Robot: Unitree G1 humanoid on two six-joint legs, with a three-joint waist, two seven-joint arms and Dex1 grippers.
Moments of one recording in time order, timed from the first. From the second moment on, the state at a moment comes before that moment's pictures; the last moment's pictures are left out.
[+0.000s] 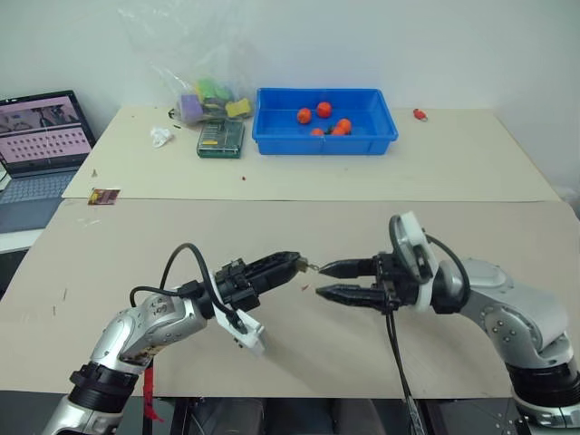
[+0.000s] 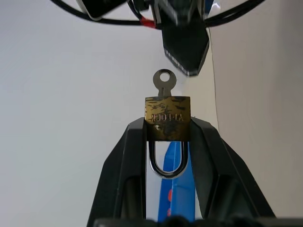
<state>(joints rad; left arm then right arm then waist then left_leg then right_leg) -0.20 0.62 -0.15 -0.18 0.67 -0.84 -0.17 -0.29 -0.68 0.02 -0.52 0.83 0.77 0.99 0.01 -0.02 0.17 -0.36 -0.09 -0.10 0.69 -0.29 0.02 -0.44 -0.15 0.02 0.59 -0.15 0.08</state>
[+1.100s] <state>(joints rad) -0.20 0.61 -0.15 -0.18 0.67 -0.82 -0.17 -0.37 -0.65 0.03 -0.47 0.76 0.73 0.94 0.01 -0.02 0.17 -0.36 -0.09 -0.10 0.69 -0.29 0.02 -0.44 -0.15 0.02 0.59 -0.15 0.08</state>
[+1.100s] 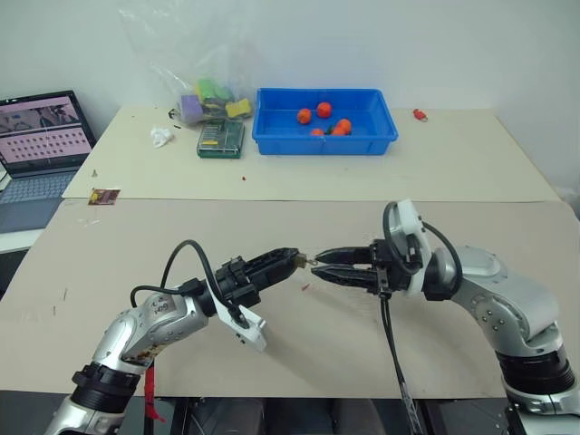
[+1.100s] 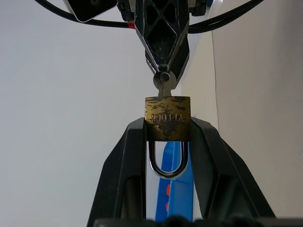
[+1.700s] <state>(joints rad) -0.19 0.60 -0.08 -0.18 0.84 -0.81 -0.09 -0.42 -0.48 -0.03 -0.41 0.97 1.06 0.63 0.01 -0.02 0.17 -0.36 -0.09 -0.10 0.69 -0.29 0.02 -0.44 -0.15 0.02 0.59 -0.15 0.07</state>
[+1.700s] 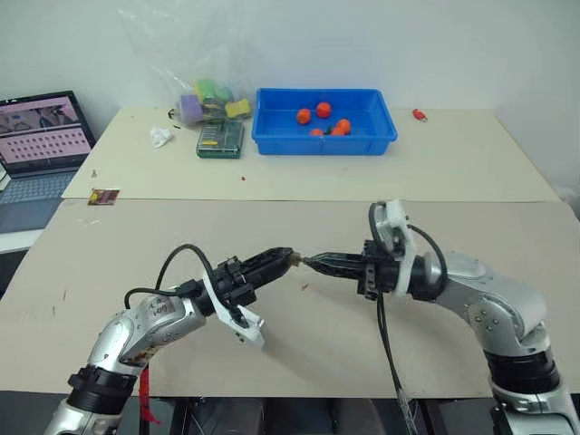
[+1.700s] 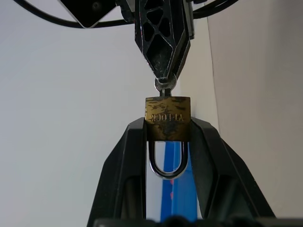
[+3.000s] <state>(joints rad) -0.19 0.55 -0.14 -0.22 0.78 -0.76 -0.08 -0.42 -0.65 0.08 -0.50 0.85 0.89 0.71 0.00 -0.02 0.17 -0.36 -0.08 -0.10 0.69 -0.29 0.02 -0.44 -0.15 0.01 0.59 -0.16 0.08</state>
